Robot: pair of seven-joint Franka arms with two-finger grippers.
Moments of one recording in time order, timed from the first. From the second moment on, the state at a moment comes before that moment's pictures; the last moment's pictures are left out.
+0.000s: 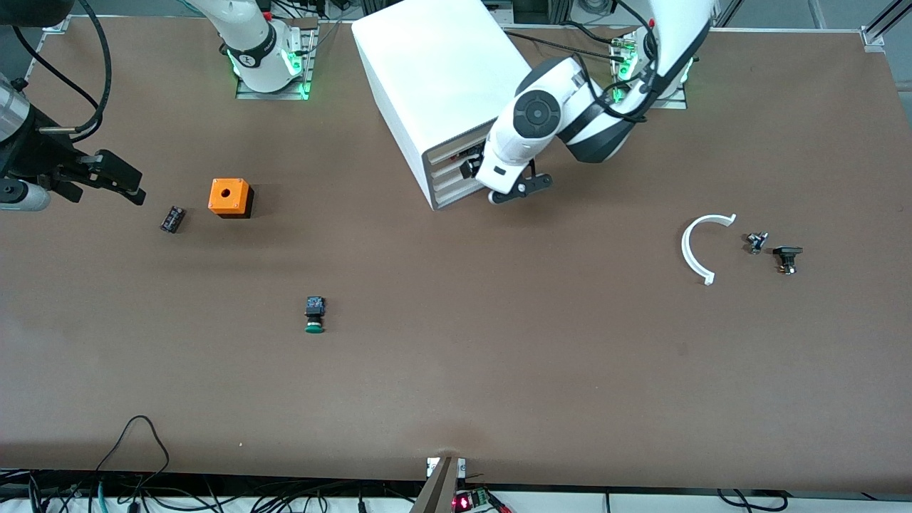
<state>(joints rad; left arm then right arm) -0.04 0.41 -0.75 -1.94 -0.06 2.14 -1.12 0.11 0.07 -0.04 -1.53 0.00 1.66 0.11</state>
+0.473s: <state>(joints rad) 0.09 0.39 -0.75 -1.72 0.09 1.81 -0.92 0.11 0.07 -0.04 -1.53 0.00 1.66 0.11</state>
